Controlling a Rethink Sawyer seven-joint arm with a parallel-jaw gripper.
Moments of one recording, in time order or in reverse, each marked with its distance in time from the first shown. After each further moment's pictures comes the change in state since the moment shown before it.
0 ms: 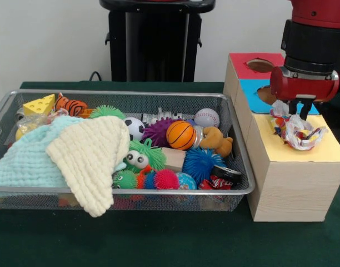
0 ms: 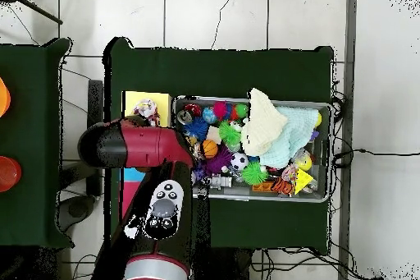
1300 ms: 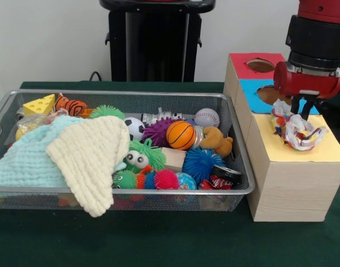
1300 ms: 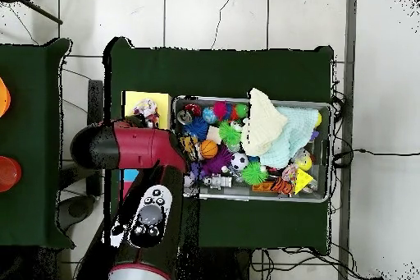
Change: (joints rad) arm 0.059 0.015 -0.071 -0.018 0.049 0.022 0.000
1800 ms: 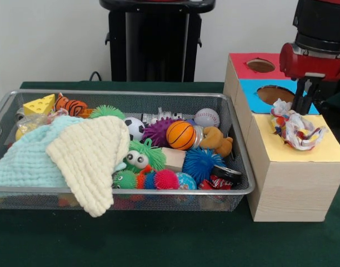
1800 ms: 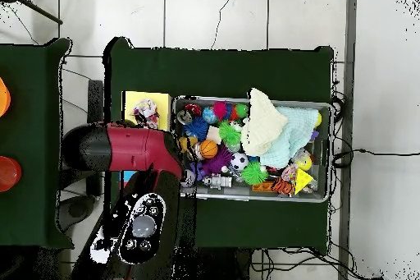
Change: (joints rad) arm 0.022 -0.041 -0.022 0.000 0.021 0.125 0.000
